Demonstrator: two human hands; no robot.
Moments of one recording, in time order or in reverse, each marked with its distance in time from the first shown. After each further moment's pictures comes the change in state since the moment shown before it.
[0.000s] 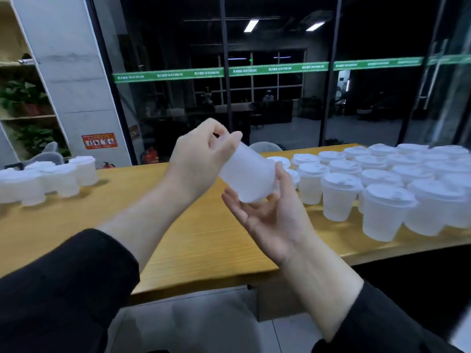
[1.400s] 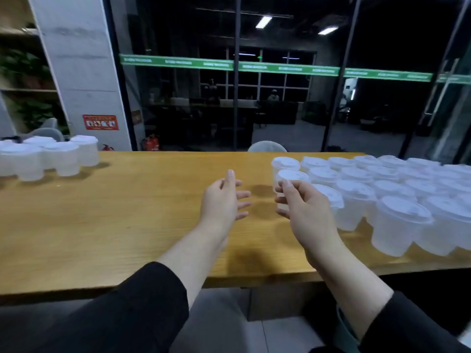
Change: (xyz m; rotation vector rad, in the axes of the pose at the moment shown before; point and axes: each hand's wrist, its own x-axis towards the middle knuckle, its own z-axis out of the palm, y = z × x) left_hand -0.047 -0.045 0.068 -0.662 0.080 -0.738; right_hand 0.035 -0.012 -0.046 -1.201 0.213 -0.572
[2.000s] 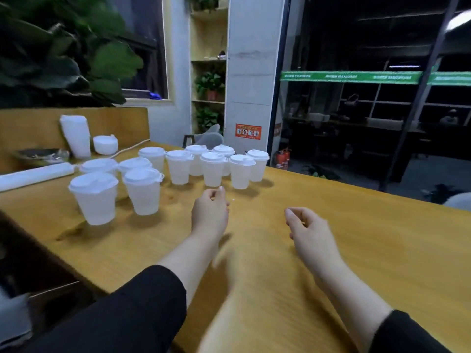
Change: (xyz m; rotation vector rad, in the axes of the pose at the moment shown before) left_hand 0.160 0.000 -0.391 0.172 0.727 0.056; right_hand 0.036 -0.004 0.415 -0.045 -0.594 -0.079
